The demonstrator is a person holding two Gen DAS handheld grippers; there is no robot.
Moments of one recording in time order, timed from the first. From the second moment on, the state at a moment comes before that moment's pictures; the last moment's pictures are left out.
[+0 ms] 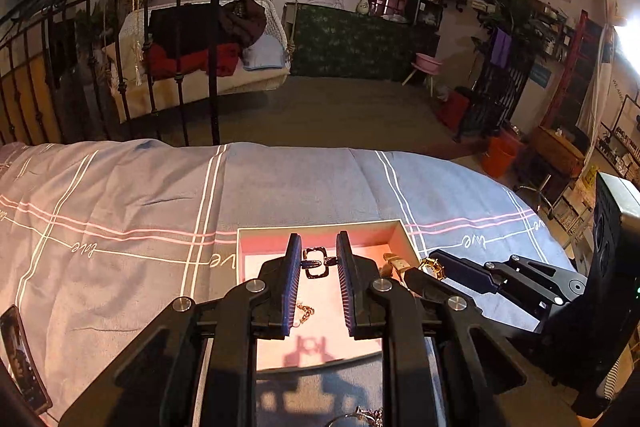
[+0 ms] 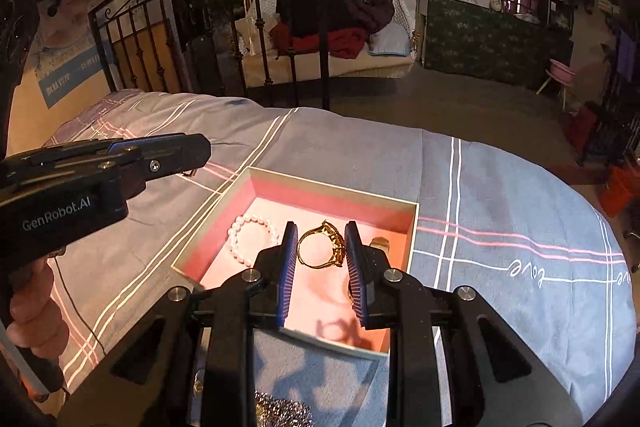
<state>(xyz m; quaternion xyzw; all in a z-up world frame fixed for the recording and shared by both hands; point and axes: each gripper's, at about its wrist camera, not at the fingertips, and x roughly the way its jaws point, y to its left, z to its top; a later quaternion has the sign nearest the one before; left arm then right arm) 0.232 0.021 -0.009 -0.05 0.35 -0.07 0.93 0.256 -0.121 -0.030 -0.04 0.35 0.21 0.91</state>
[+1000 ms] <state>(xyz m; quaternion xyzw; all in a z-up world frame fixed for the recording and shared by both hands) 0.254 0.014 -0.036 -0.06 0.38 -0.04 0.92 0.279 -0.120 -0.063 -0.06 0.38 0.18 0.91</state>
